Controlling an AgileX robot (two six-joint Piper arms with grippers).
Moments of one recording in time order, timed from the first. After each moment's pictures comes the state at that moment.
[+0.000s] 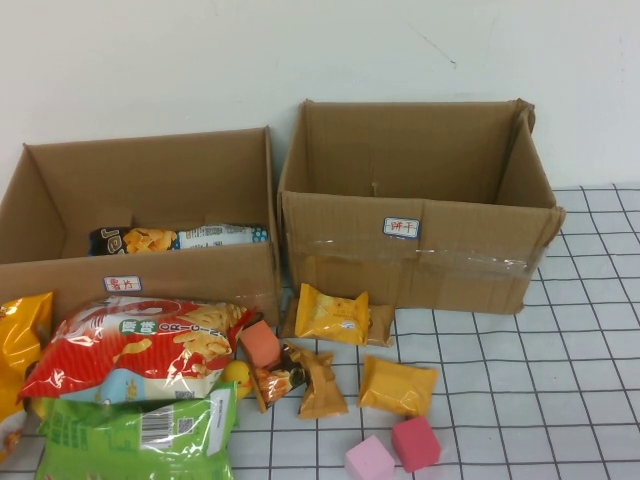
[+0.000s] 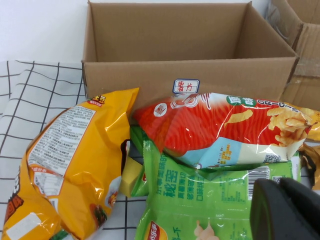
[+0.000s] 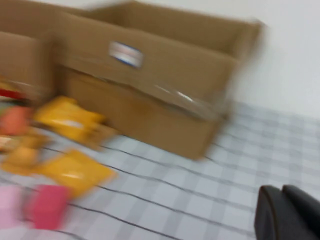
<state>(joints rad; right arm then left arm) 0.25 0.12 -0.06 0.22 0.22 -0.32 -0.09 0.00 -0.42 -0.08 0.82 -0.05</state>
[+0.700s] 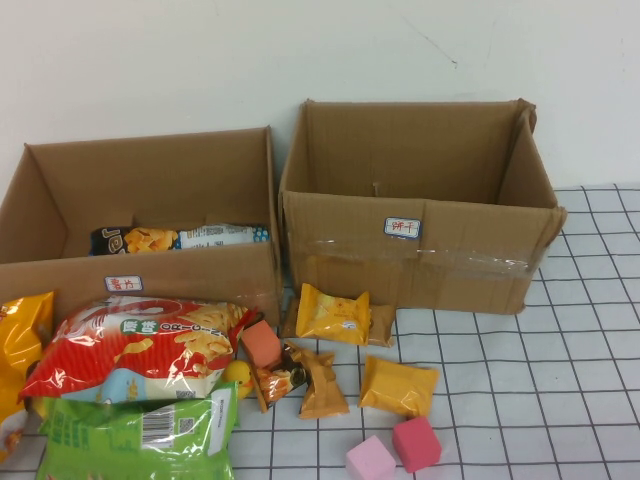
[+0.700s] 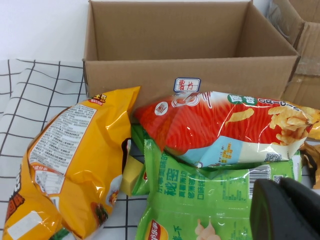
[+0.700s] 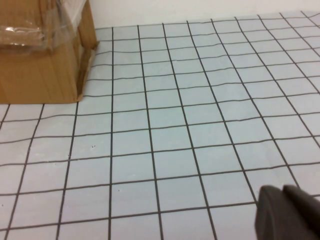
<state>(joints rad) -0.05 -0.01 0.03 -0.10 0.42 0.13 -0.09 0.00 -0.42 -0.08 0.83 -0.05</state>
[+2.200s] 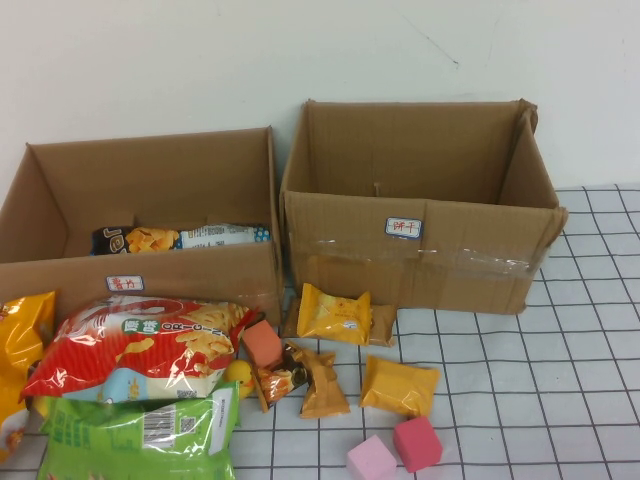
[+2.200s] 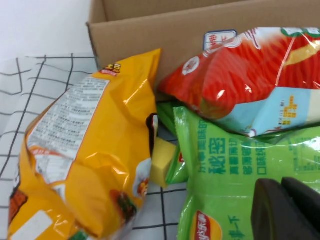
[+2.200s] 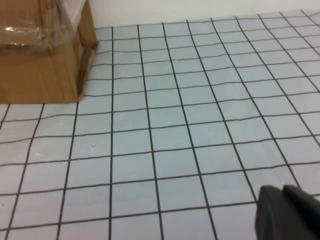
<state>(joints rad) -0.05 -0.01 0.02 -0.10 0.42 0.13 -0.07 -0.01 0.03 -0.07 0.35 0.11</state>
